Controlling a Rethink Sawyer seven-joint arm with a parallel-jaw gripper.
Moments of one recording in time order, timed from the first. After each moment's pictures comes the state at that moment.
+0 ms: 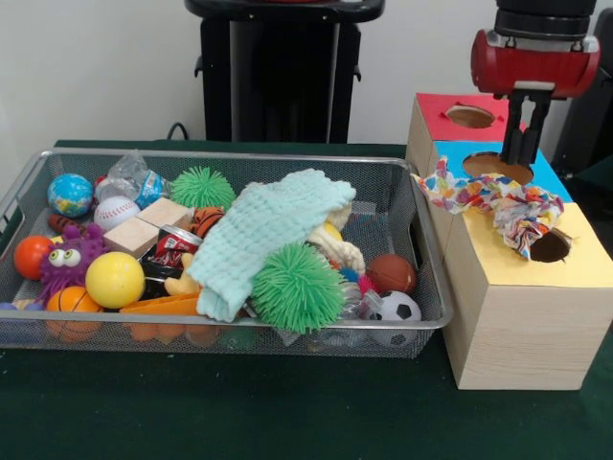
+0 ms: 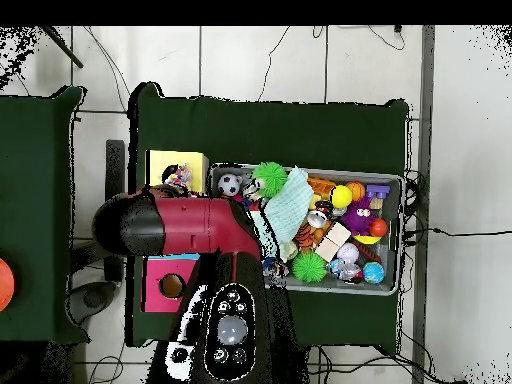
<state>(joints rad) 0.09 -0.71 -0.08 1.58 0.06 0.52 1.83</state>
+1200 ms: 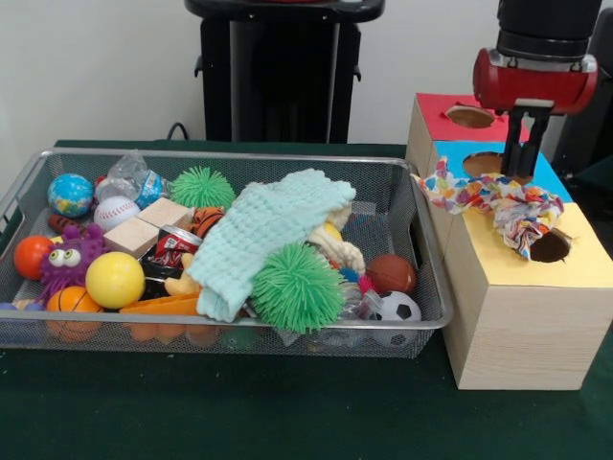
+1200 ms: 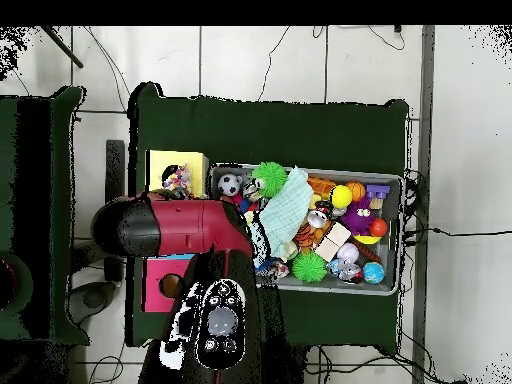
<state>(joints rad) 0.11 -0.68 -0.09 1.58 0.06 0.51 1.83</state>
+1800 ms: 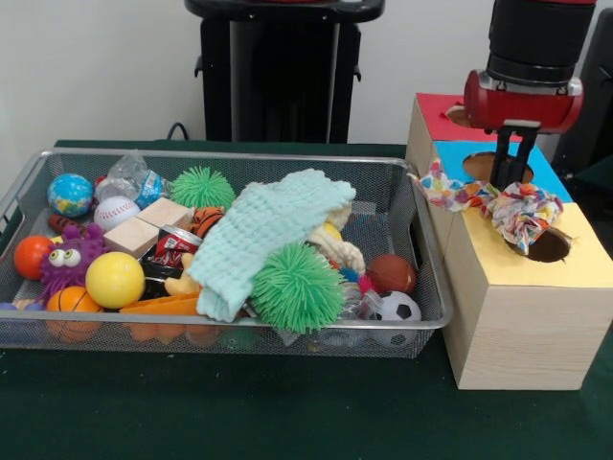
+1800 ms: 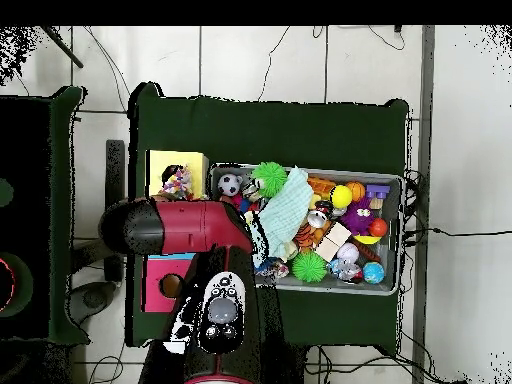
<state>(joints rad) 0.11 -0.63 -0.09 1.58 0.06 0.51 1.83</state>
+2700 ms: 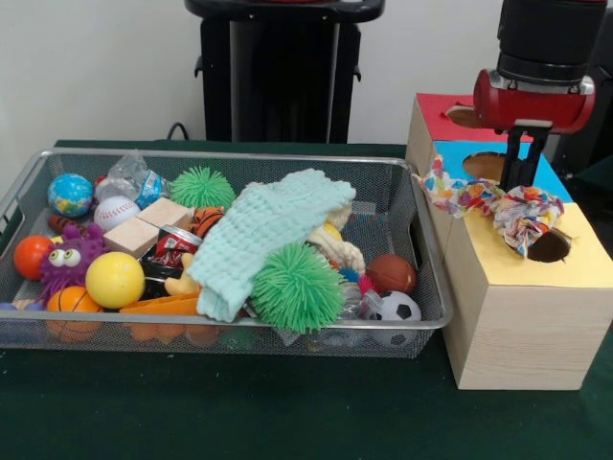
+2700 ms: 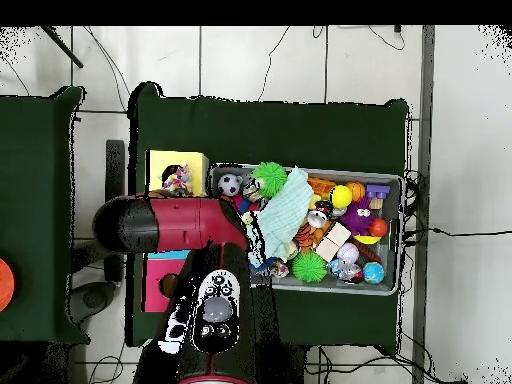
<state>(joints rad) 0.12 -0.63 -0.09 1.55 0.06 0.51 1.83</state>
